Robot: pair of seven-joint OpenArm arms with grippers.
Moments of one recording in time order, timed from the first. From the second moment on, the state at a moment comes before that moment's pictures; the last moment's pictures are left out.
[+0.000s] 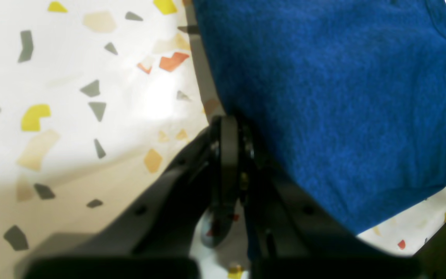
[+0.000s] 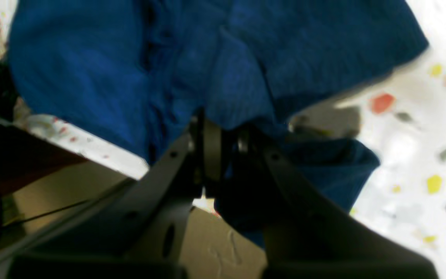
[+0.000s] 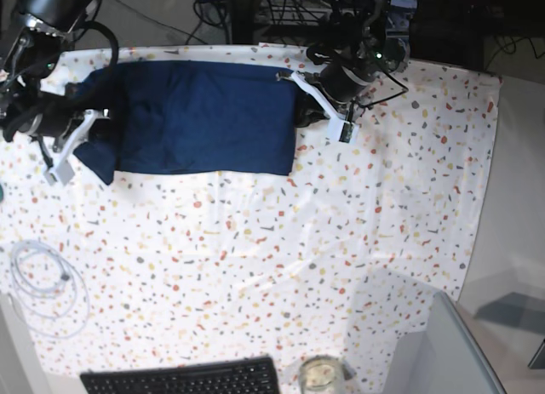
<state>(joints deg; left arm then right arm) 17.5 -2.5 -0.3 73.7 -11.7 -27.4 15.7 -4.1 -1.0 37.9 90.4 33.1 40.1 -87.1</state>
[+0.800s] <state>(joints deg) 17.6 -2.5 -0.3 73.7 -11.7 -27.4 15.5 -8.2 -5.5 11.4 96.8 32.9 36.6 -85.4</state>
